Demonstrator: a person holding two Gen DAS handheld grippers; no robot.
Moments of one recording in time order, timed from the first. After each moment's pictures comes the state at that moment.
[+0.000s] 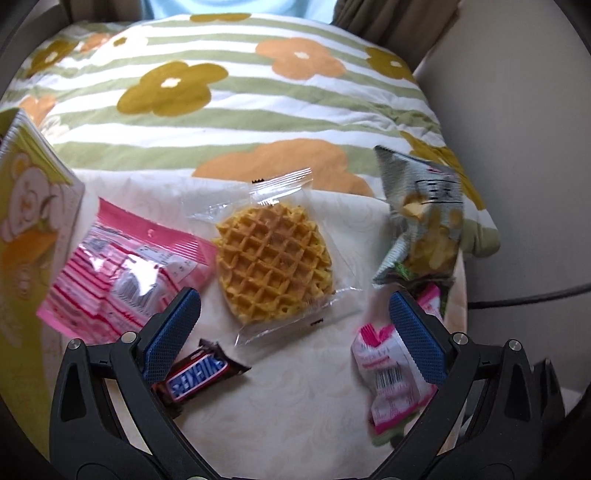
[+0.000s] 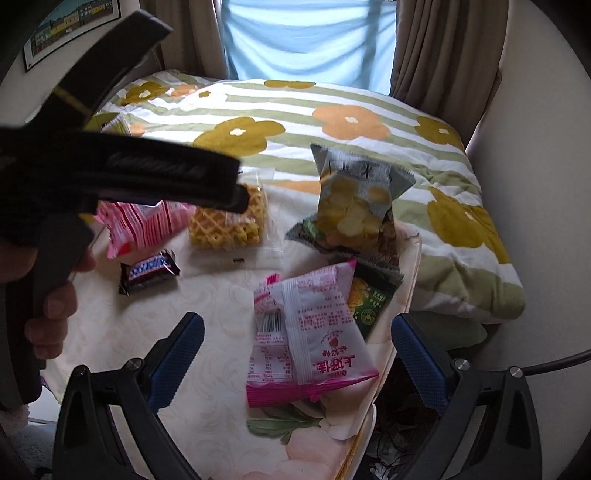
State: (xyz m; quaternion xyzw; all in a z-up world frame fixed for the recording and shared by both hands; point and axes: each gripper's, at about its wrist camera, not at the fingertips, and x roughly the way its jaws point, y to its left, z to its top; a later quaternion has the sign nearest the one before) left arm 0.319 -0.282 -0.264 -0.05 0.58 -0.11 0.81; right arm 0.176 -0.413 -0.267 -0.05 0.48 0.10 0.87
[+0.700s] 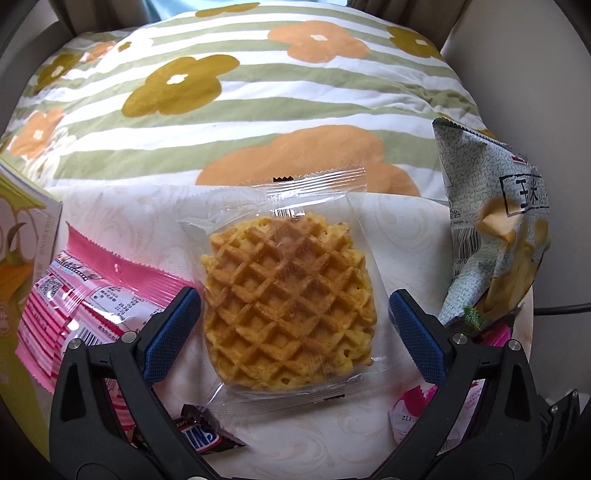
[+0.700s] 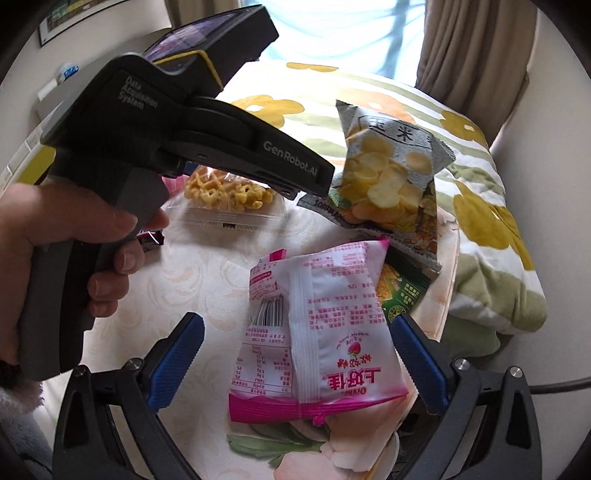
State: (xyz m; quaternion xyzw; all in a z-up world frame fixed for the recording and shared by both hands) left arm 0.359 -0.308 -0.317 0.01 0.59 -0.06 0.81; right arm 0.190 -0.405 -0.309 -0.09 0.49 0.13 0.86
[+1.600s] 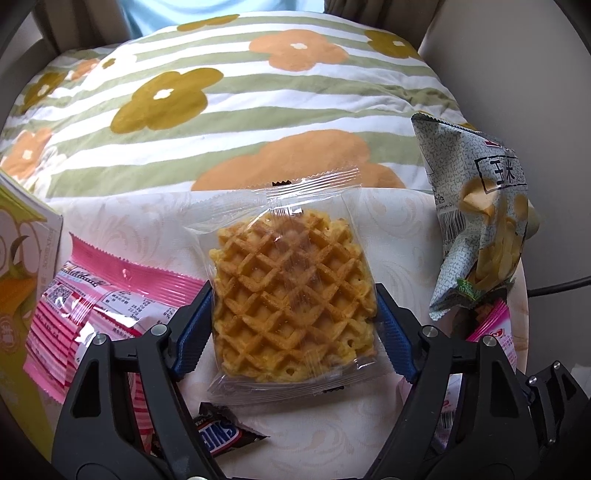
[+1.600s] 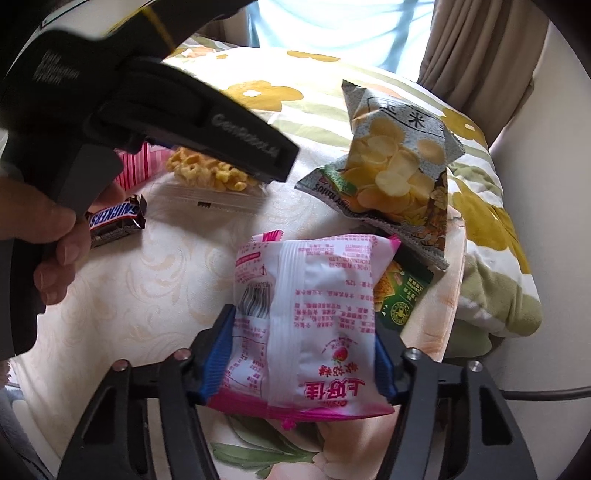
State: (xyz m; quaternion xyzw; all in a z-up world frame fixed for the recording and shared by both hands) left arm 0.347 -0.297 -0.307 0.03 0.57 -0.10 0.82; right arm 0.195 -0.404 -0.320 -0.10 0.50 0.12 0.85
